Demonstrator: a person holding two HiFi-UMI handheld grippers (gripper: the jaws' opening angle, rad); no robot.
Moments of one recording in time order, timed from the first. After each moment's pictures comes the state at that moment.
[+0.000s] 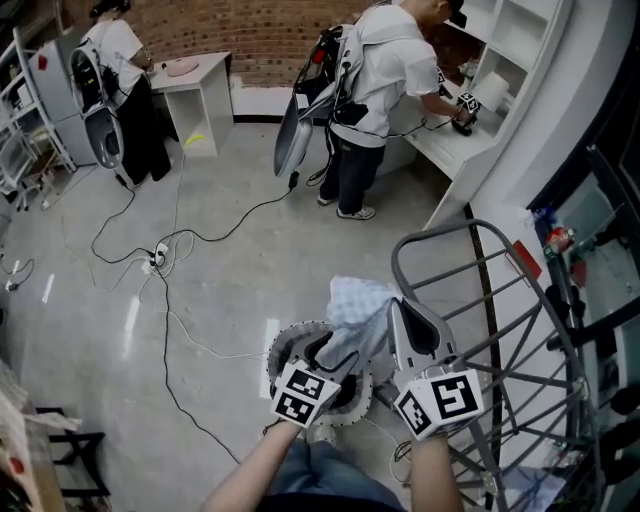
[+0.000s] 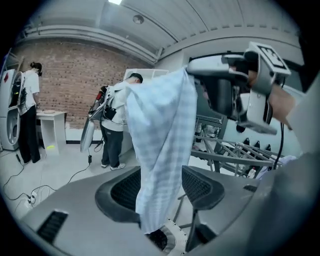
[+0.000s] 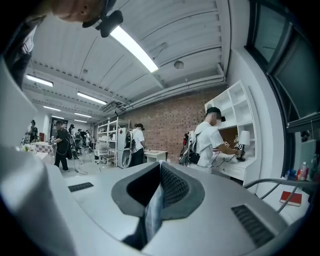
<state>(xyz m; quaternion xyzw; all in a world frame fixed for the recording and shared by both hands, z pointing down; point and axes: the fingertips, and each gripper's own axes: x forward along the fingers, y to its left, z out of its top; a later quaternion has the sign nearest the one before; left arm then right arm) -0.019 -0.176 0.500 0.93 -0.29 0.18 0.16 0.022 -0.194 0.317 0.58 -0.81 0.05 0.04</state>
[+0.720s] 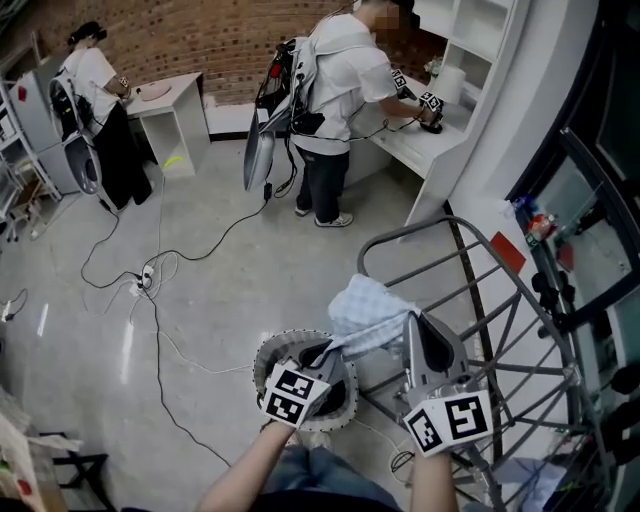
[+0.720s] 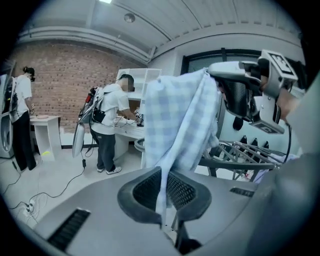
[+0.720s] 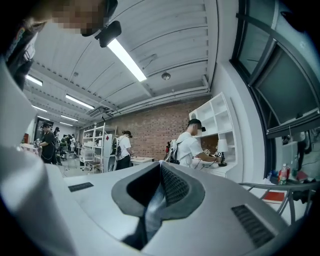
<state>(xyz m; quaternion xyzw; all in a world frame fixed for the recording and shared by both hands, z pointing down) 0.040 -0.173 0.479 0.93 -0.27 0.19 0.14 0.121 -0.144 0.285 0.64 -0.77 0.04 0.00</state>
